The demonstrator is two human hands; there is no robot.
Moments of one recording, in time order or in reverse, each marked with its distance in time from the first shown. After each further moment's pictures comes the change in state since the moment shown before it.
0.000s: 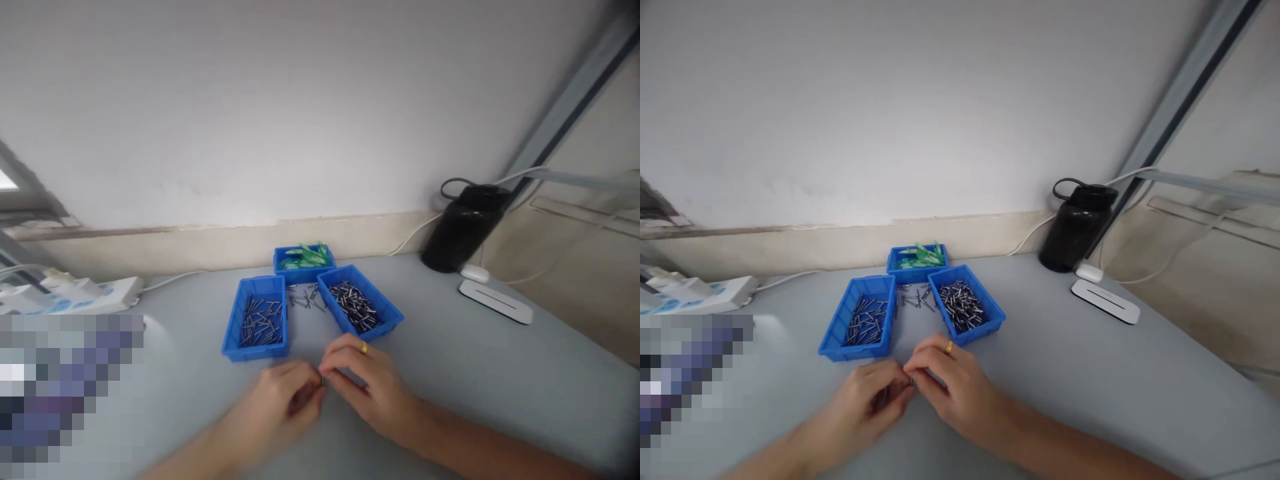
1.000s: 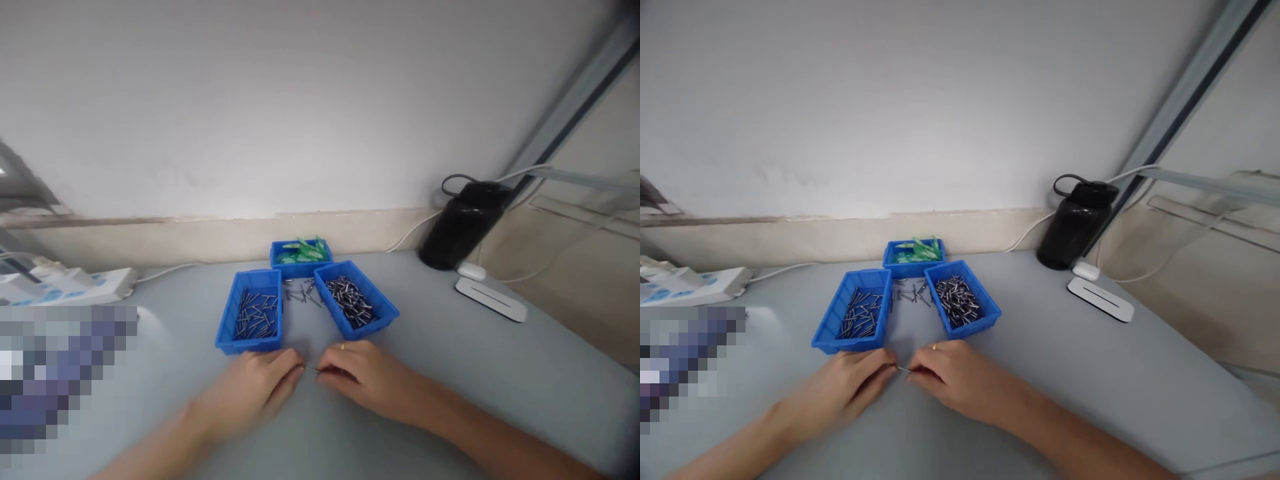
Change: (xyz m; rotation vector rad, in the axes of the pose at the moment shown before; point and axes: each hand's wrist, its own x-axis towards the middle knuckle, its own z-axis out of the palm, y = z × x) left_hand 0.001 -0.011 -0.021 0.351 -0.159 0.097; right_hand 0.006 0.003 -0.022 -0.091 -0.534 0.253
